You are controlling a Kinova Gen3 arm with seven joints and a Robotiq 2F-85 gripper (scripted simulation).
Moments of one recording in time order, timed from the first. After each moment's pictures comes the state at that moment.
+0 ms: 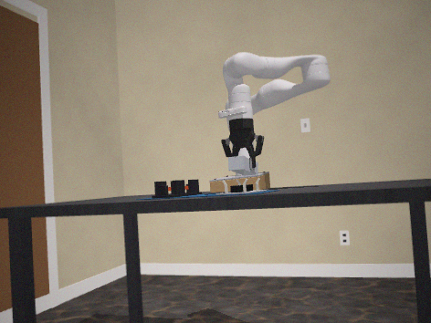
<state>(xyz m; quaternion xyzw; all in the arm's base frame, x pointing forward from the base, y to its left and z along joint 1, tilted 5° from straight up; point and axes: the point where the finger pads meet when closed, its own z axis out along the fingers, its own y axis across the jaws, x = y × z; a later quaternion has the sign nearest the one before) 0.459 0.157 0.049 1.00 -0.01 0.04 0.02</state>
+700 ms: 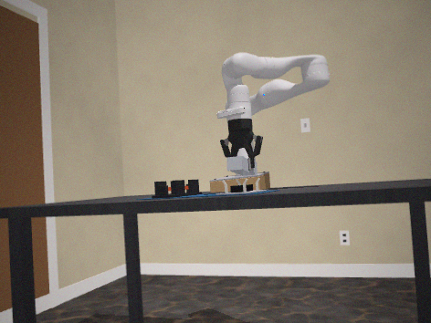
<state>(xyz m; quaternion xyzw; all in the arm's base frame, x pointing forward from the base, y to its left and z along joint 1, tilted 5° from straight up) 0.459 0.153 0.048 1.00 -0.02 0.04 0.02</state>
